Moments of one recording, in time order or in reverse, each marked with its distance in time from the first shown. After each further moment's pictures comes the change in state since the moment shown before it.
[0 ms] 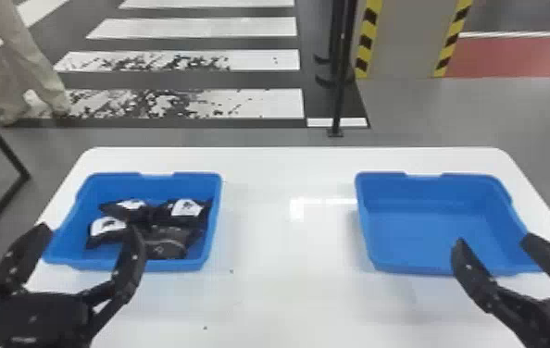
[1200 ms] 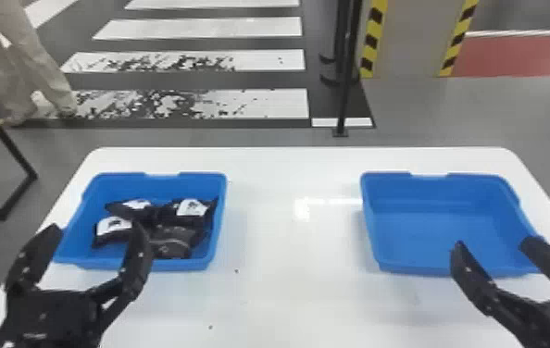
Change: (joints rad) left arm -0.014 -0.002 -0.006 0.017 0.050 0.004 0.000; right arm 0.002 -0.007 0.016 -0.010 -0.003 0.021 0.000
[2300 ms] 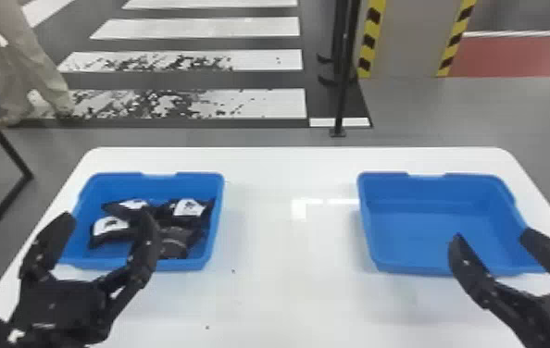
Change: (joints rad) left arm -0.032 0.022 -0.042 0.007 0.033 -0.008 -0.003; right arm 0.003 0.003 0.007 -0.018 0.011 -0.019 -0.022
